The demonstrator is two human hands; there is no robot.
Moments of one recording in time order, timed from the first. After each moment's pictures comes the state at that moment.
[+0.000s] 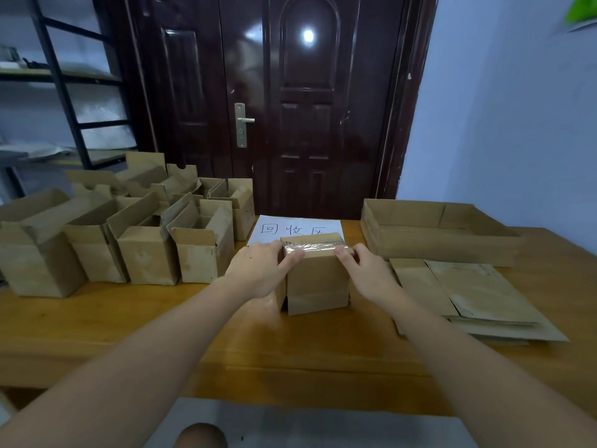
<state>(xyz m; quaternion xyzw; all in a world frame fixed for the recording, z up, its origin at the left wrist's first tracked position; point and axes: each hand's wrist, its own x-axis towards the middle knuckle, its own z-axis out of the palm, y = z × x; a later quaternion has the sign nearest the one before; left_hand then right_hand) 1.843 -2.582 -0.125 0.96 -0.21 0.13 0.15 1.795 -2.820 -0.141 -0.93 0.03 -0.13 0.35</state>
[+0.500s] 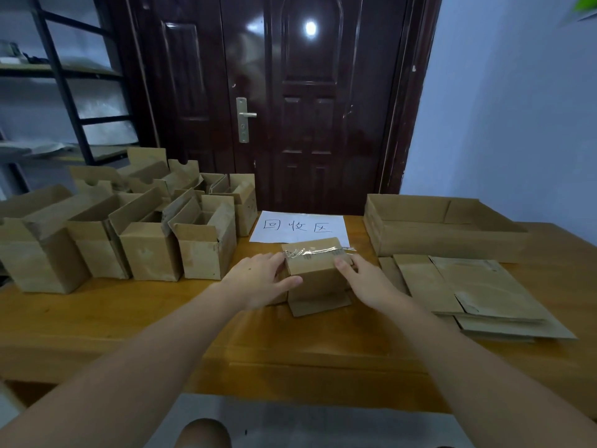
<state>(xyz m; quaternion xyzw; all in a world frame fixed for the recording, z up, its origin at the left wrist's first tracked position) 1.842 -2.569 -0.150 0.96 -0.26 0.05 0.10 1.804 -2.825 -0.172 -0.93 0.04 -0.05 0.37</state>
